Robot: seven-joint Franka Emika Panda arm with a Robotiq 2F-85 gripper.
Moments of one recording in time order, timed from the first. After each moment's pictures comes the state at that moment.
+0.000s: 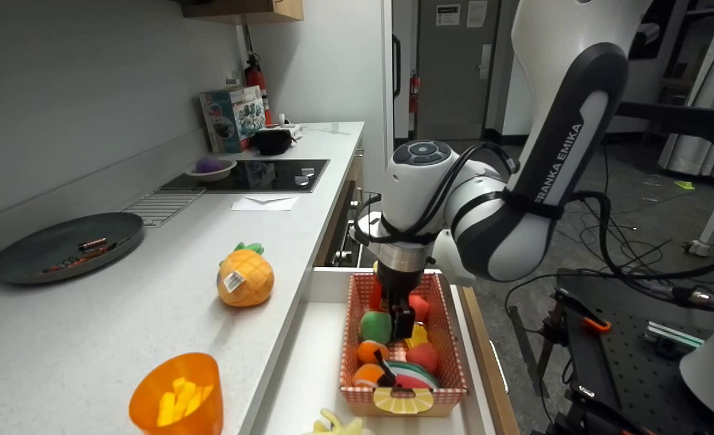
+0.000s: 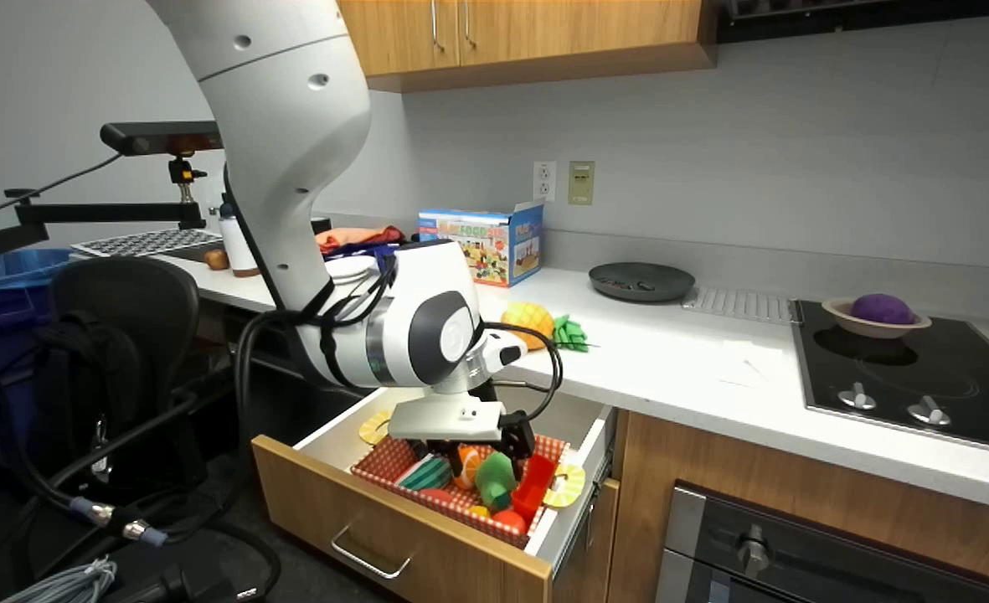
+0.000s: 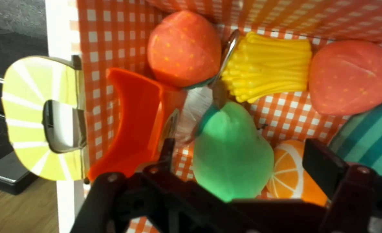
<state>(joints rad) 0.19 0.38 -0.14 -2.43 -0.45 2.97 -0.03</state>
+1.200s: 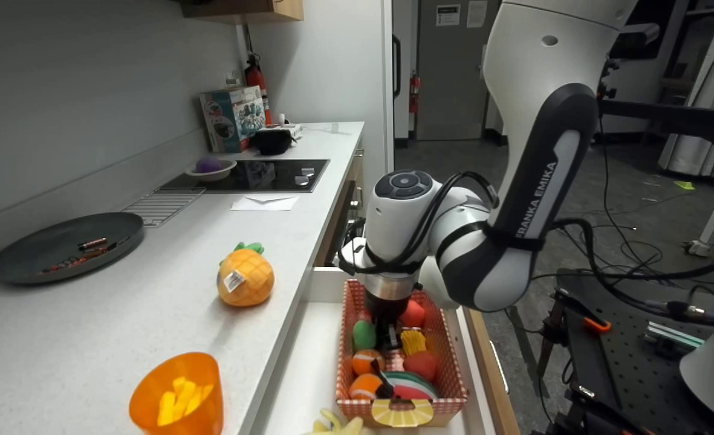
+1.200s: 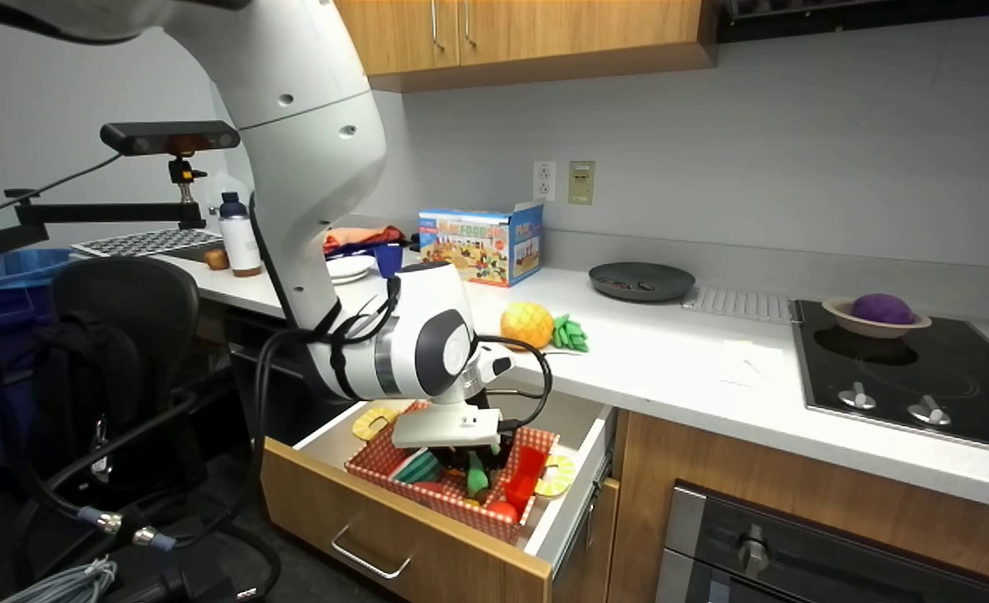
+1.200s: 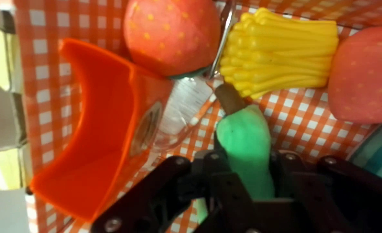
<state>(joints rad) 0.24 0.50 -0.13 -2.35 -0.45 2.99 -0.07</state>
